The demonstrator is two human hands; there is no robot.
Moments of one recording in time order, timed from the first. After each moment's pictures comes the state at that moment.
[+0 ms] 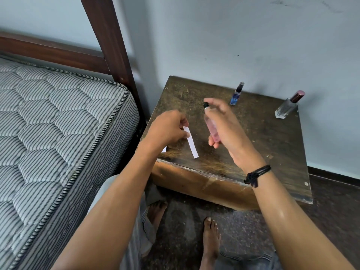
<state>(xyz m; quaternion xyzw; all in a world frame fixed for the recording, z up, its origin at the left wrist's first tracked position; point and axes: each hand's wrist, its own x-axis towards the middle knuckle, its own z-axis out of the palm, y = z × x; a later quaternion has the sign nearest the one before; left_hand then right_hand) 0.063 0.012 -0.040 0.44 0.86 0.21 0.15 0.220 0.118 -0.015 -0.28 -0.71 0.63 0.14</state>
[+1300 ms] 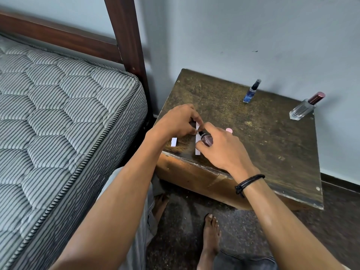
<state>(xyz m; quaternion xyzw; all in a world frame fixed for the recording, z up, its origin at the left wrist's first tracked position) 0.049 0.011 -0.046 0.49 0.82 0.22 0.21 0.216 0.092 -0.062 -0.23 -0.95 0.21 0.05</state>
